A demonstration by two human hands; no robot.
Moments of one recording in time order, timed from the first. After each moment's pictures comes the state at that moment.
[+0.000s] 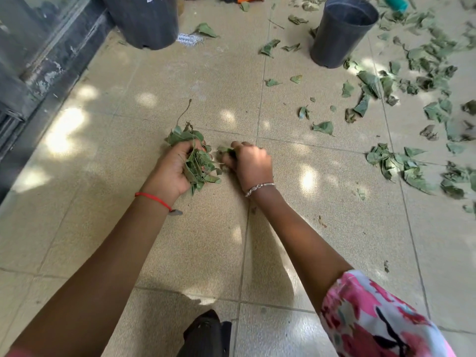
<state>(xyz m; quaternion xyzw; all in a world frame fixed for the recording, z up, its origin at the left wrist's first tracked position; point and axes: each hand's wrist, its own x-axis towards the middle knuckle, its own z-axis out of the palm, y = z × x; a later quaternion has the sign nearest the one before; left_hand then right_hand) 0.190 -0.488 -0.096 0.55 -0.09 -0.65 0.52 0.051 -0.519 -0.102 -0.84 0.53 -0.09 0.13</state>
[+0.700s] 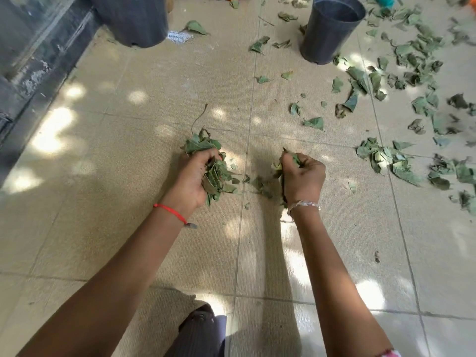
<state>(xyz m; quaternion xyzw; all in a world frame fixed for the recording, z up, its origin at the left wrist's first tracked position) 0.148 -0.475 -0.098 0.58 -0.11 -0.63 0.50 -0.020 -0.490 -0.087 -0.41 0.66 -0.46 0.44</state>
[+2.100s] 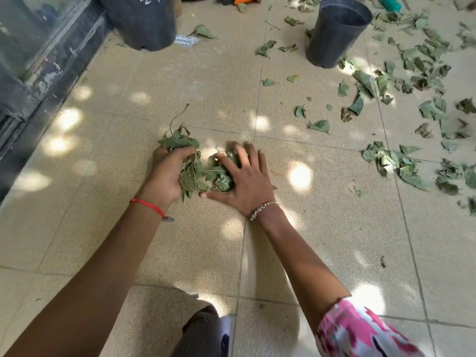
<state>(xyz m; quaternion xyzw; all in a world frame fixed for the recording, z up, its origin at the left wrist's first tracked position) 0.187 -0.470 -0.085 0.65 -0.12 -0.51 0.54 0.036 -0.488 -0.122 -0.87 0.48 -0.04 0.12</state>
